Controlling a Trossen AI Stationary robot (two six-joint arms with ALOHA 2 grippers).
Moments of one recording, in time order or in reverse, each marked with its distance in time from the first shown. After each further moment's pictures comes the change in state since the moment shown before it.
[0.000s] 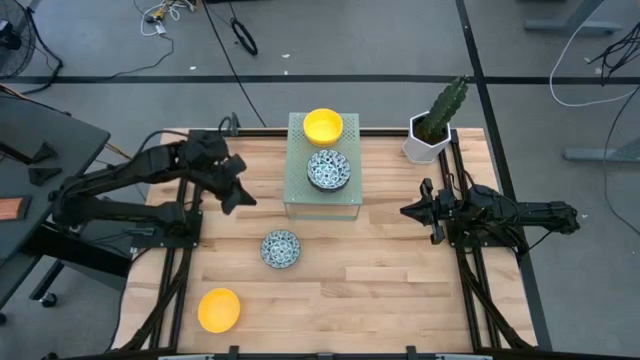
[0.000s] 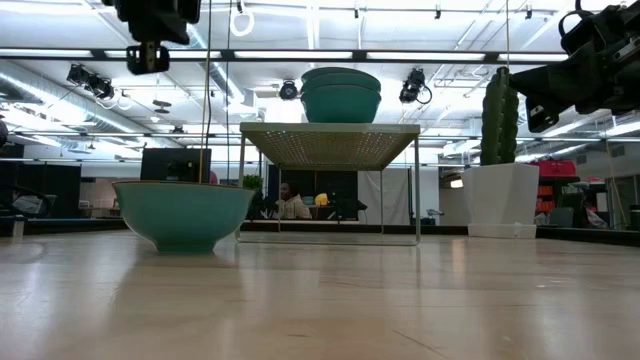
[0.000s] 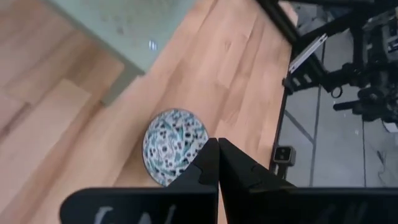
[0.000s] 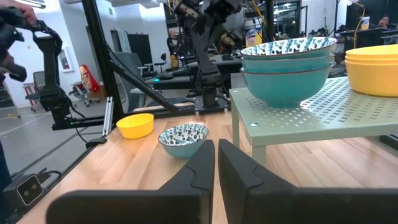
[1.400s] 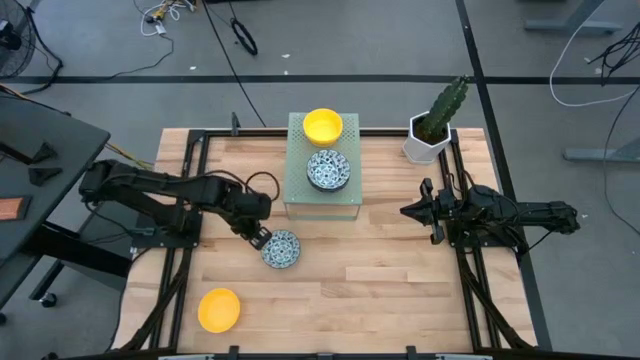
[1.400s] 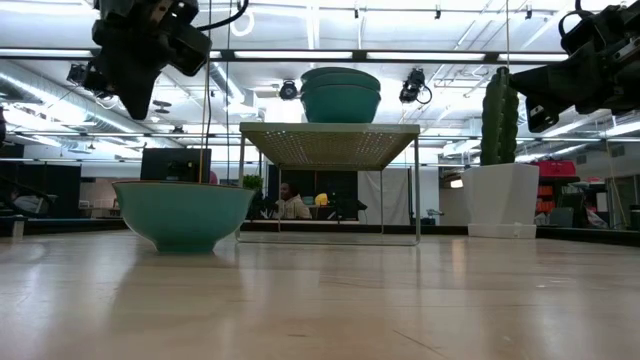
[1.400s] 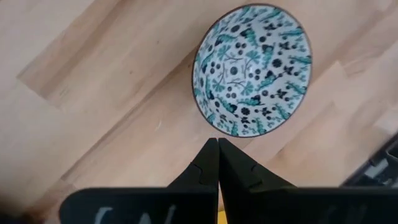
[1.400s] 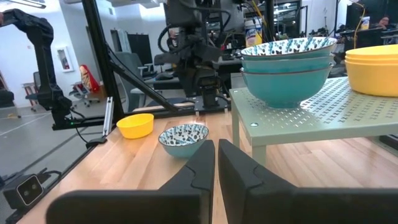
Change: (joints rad) left arm -0.409 0.375 0.053 -0.187 -0.324 -0.450; right arm 0.000 0.000 0.000 0.000 0.000 0.000
